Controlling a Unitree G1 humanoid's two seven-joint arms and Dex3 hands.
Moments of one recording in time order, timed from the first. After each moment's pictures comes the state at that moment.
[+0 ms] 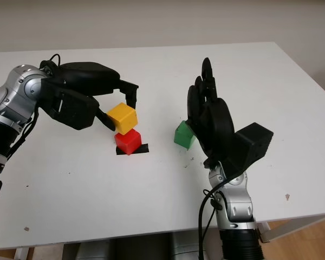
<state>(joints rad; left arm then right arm) -1.05 0.62 -0.38 0.62 0.56 -0.48 -0.66 -0.27 -0.07 -0.06 -0.05 0.19 0.03 0.15</state>
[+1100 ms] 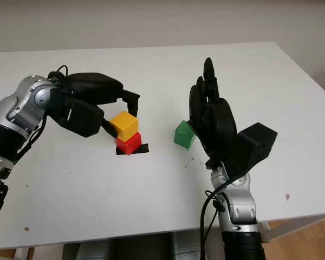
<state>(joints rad) -1.02 0.59 -0.40 0.65 0.60 -0.47 -0.64 -0.25 -0.08 -0.06 -0.09 0.20 0.06 0.16</state>
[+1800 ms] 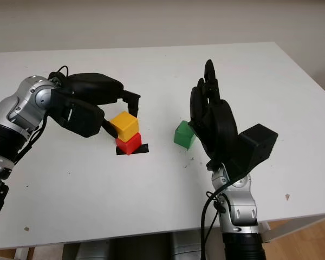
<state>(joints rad) -1.02 0.59 -0.40 0.65 0.60 -0.45 -0.66 -0.25 -0.08 -0.07 -0.09 0.20 0.06 0.16</state>
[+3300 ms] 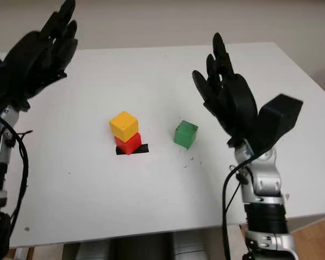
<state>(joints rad) -0.59 0.45 0.19 0.07 -0.13 0.22 -0.36 -0.52 -0.35 -0.15 0.17 0.20 0.06 0.42</state>
